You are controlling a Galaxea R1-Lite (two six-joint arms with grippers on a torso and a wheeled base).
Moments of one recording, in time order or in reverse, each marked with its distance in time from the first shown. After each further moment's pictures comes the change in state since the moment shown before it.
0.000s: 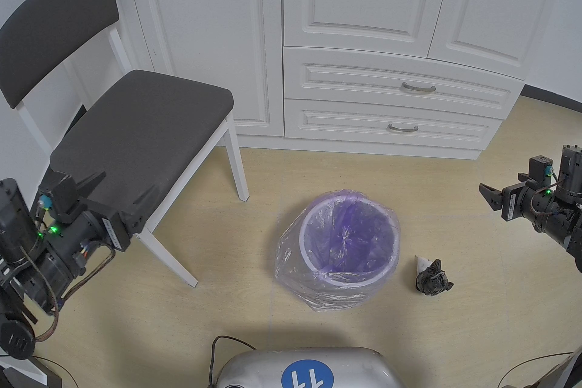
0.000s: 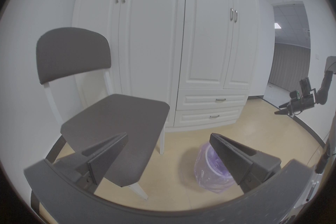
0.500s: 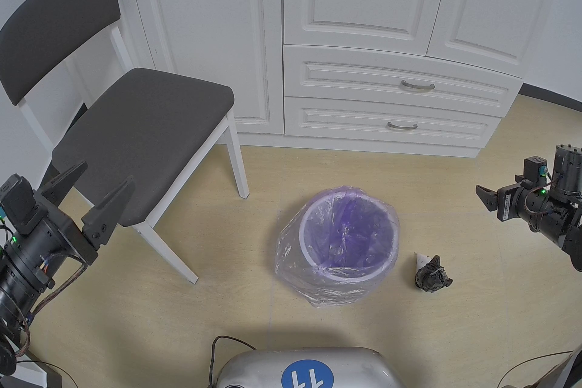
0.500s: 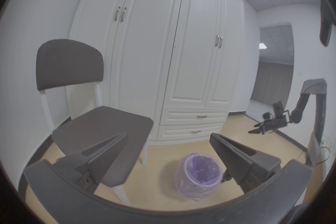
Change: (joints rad) left arm 0.005 -0.218 0.045 0.034 -0.151 -0.060; right arm 0.018 0.030 -0.018 0.010 -0.039 0.002
